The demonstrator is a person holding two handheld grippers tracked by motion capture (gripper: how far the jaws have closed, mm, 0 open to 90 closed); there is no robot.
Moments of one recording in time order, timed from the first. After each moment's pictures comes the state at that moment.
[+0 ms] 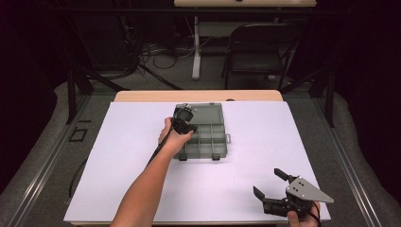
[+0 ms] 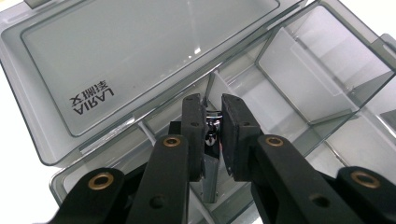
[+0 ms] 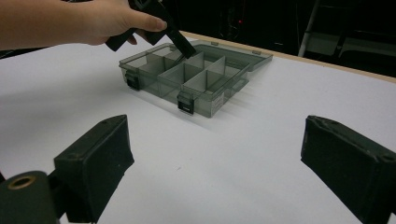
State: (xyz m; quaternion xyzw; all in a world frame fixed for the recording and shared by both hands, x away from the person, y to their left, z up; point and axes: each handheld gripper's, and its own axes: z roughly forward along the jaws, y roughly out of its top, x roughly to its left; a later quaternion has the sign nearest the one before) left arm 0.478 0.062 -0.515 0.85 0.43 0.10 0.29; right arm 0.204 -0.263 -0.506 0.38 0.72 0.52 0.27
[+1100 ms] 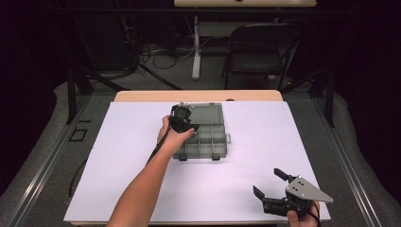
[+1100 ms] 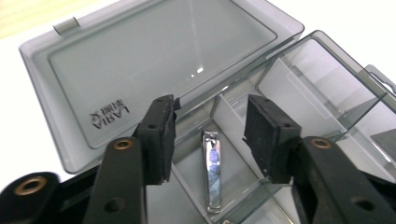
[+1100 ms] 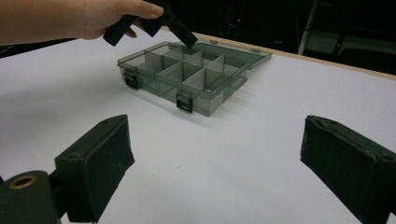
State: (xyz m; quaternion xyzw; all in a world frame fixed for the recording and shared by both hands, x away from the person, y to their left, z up) left arm 0.474 0.067 -0.502 0.83 0.43 0.13 0.33; right arm 0.206 -0.263 -0.507 0.38 0.71 0.52 0.27
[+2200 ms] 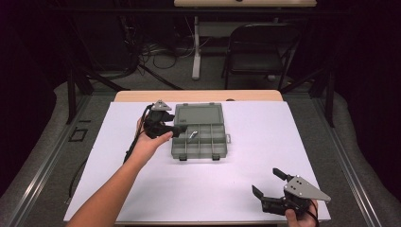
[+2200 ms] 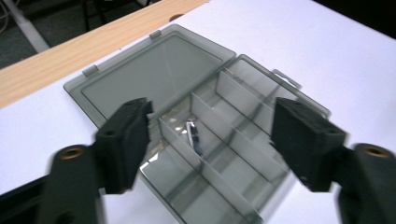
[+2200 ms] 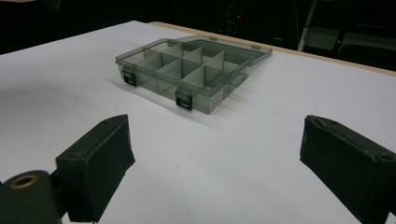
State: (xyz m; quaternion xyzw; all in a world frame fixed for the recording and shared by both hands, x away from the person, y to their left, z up) left arm 0.413 0.137 -0.447 0.83 0.35 0.11 0.42; right arm 0.208 -0.260 -0.509 0.38 0.72 0.52 0.27
